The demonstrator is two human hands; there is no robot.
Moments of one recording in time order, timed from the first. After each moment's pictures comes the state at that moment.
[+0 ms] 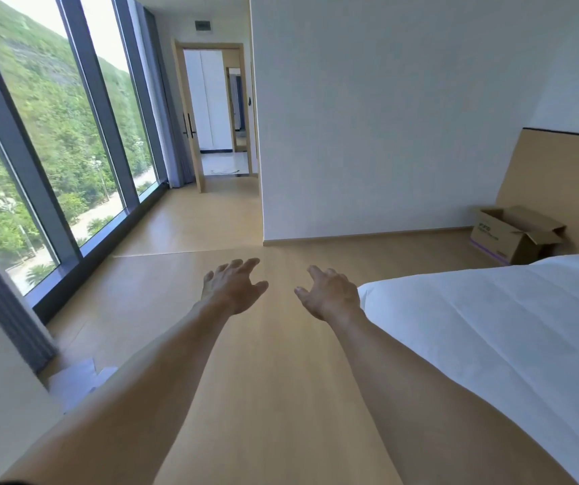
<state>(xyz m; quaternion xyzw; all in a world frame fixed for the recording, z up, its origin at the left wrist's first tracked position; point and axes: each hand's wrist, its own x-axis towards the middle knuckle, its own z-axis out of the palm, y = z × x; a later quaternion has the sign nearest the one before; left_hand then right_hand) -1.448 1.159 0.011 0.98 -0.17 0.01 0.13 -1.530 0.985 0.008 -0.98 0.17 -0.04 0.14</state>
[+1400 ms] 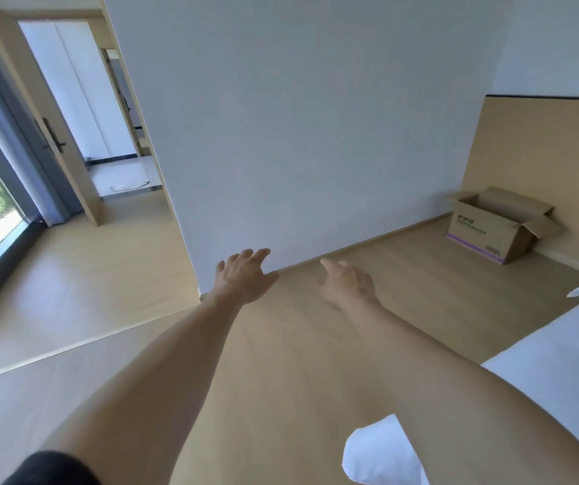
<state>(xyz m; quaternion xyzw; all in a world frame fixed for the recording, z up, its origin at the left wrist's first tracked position) -0.651 0.753 -0.014 0.94 -0.33 -0.01 0.09 -0.785 0.603 -0.024 -0.94 0.32 -0.04 0.15</state>
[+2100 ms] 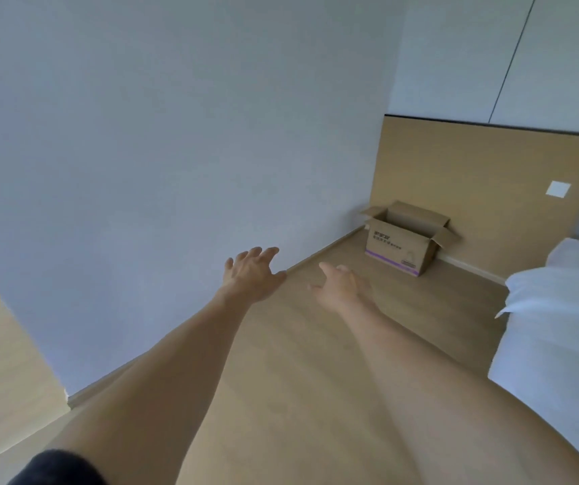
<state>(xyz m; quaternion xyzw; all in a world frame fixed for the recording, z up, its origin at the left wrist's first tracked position) -0.399 0.373 -0.022 0.86 -0.50 -0.02 0.11 -0.562 0.286 -0.034 -0.86 0.49 -0.06 0.12</state>
